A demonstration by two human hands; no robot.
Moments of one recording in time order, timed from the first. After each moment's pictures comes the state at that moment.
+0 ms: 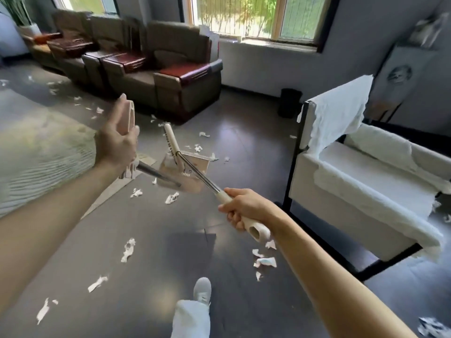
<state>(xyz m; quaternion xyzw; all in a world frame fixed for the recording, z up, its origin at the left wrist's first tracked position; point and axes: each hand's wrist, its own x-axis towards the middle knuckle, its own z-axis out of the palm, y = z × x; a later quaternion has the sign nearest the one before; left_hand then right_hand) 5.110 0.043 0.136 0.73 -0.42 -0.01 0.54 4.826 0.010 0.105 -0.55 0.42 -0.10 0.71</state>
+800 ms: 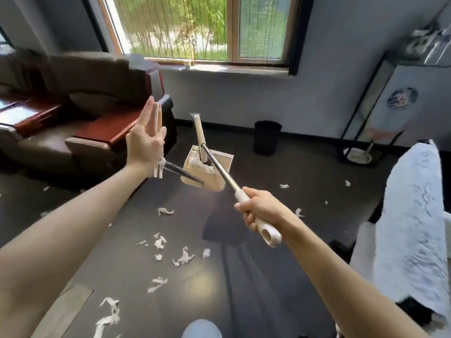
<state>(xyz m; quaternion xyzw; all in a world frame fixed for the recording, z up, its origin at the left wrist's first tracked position) 5.314 -0.860 0.162 0.60 -0.54 -0.15 0.57 5.054 -0.802 0.121 -0.47 0.50 -0.26 0.68</state>
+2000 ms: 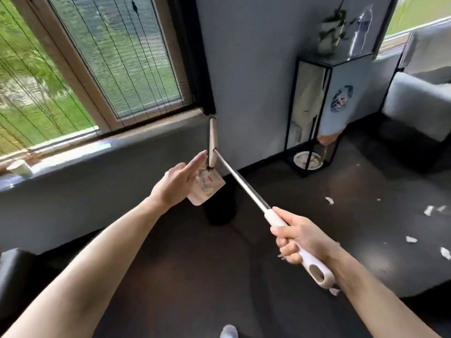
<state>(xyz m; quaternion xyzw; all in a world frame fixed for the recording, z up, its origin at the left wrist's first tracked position) 5.236 -1.792 0.093 0.33 -0.91 -0.12 0.19 5.049 -1.538 0.083 -0.19 0.54 -0.52 0.64</state>
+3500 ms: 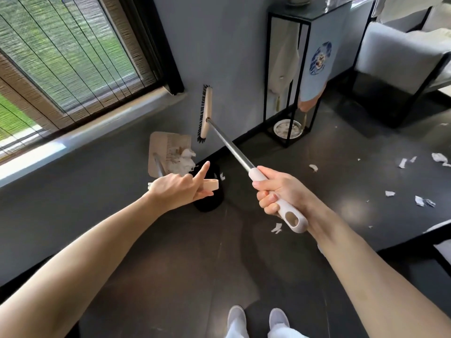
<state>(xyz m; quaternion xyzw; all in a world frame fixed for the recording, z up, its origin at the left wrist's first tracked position) 5.187 -1.860 0.040 0.13 -0.98 0.17 -0.02 5.017 -1.647 0.083 -0.08 0.50 -0.60 0.62</state>
